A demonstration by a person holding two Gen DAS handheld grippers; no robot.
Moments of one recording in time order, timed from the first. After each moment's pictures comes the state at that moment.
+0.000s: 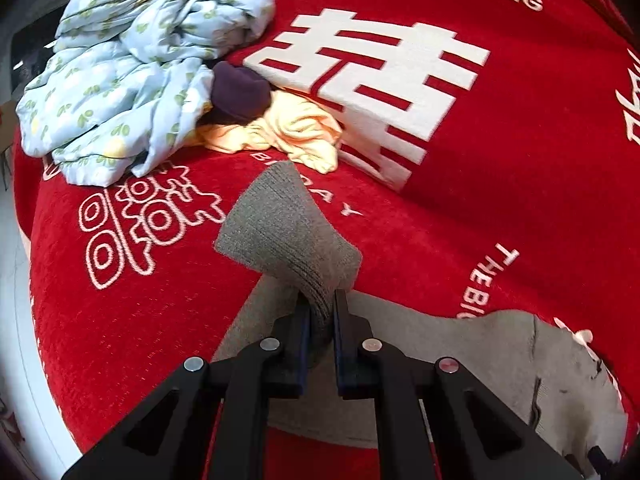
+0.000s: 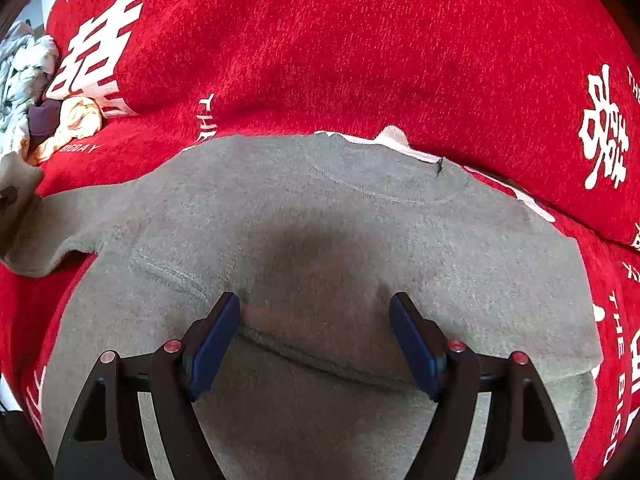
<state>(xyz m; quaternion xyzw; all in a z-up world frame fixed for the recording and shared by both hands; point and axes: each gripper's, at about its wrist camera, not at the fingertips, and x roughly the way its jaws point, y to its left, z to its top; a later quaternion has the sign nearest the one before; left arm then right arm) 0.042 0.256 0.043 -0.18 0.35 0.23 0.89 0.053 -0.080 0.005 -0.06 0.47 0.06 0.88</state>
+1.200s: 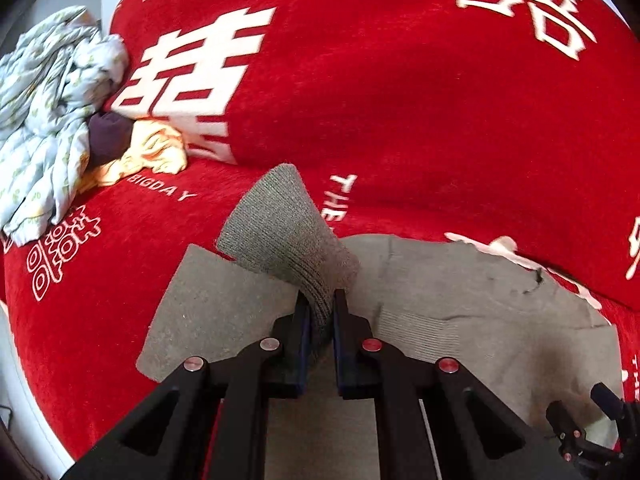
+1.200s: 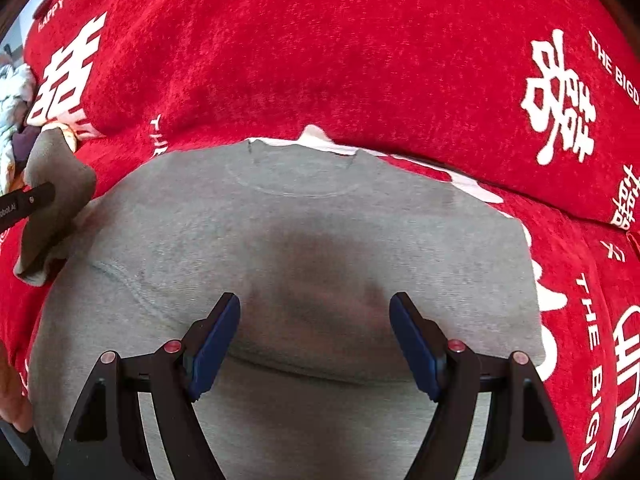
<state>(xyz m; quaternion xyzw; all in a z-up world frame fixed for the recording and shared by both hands) 0.069 0.060 0.060 -0.07 0.39 0.12 0.91 0.048 -0.163 0.024 -0.03 0.47 0.03 0.88</state>
